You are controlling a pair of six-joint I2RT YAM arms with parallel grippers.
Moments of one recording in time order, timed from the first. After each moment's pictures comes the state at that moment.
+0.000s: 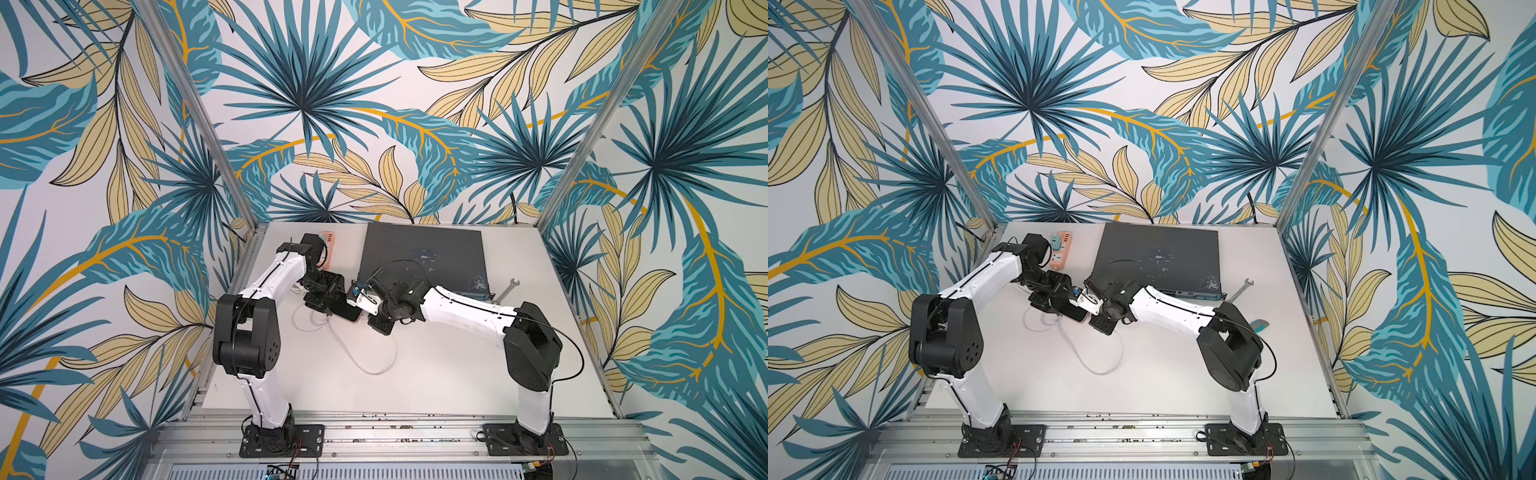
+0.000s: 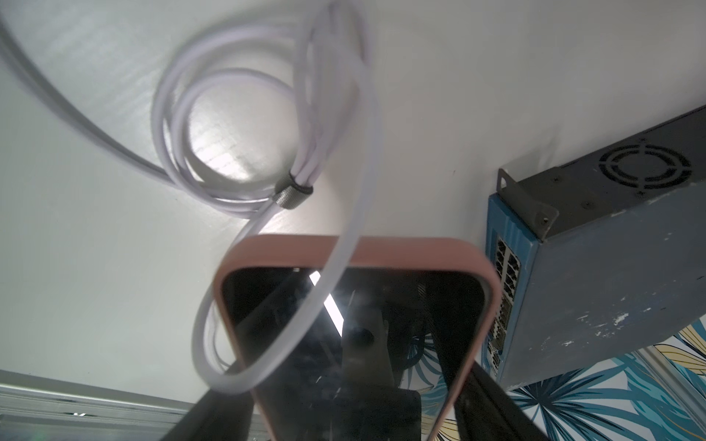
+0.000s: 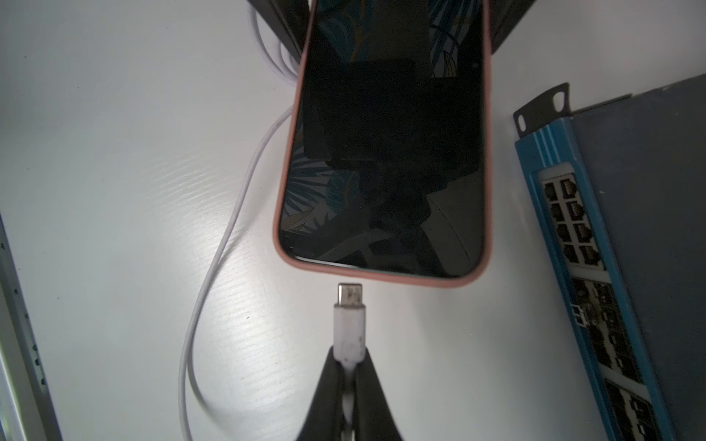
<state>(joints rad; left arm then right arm) -0.12 1.82 1.44 -1.07 0.38 -1.26 1.04 1.94 1.54 -0.63 -0.09 -0.25</state>
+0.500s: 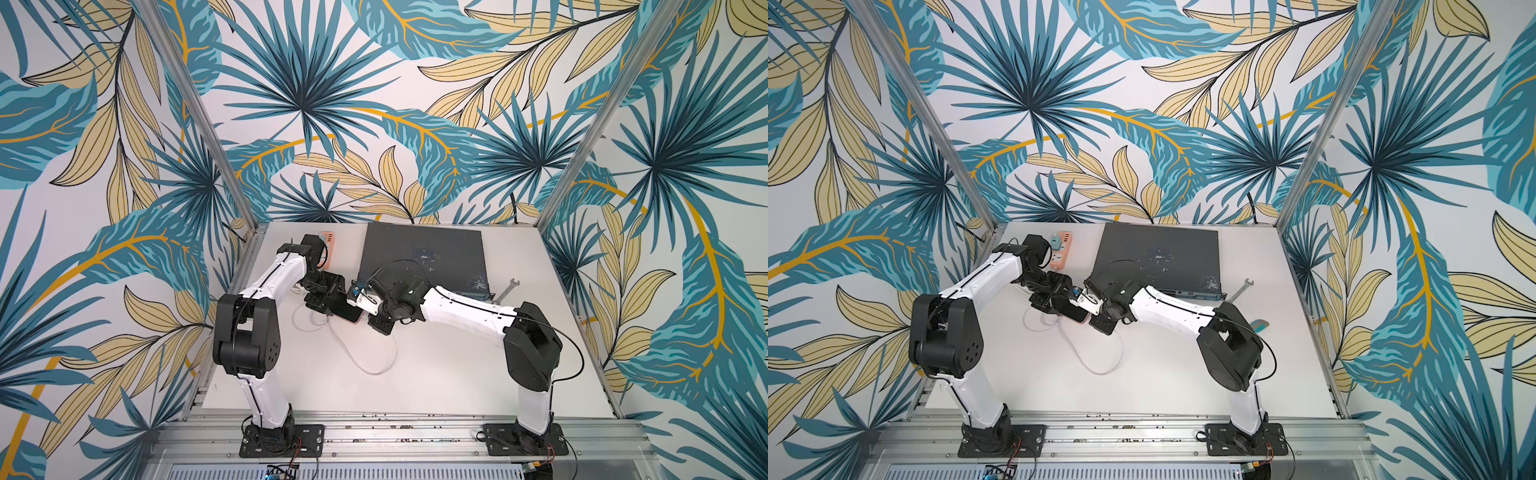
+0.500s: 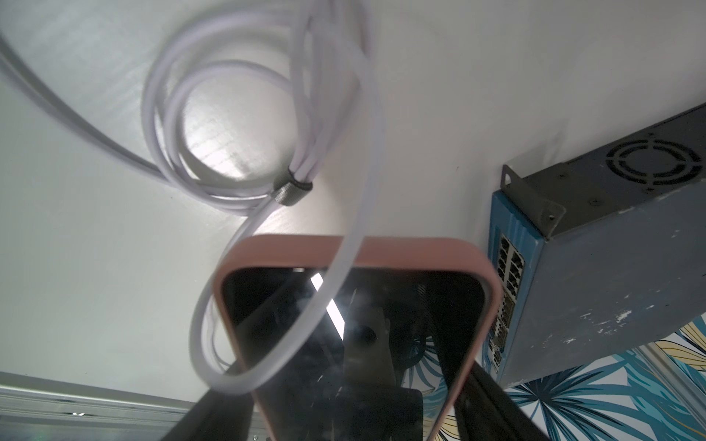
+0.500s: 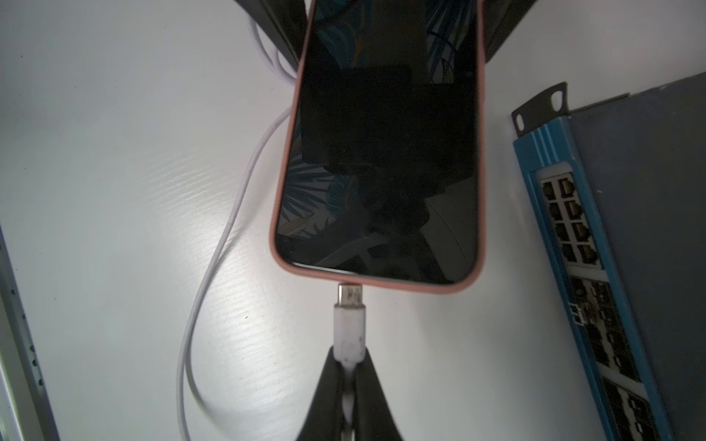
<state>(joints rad) -0.12 1.82 1.43 -1.05 0.39 -1.26 1.04 1.94 1.54 -0.63 -0.08 -0.25</state>
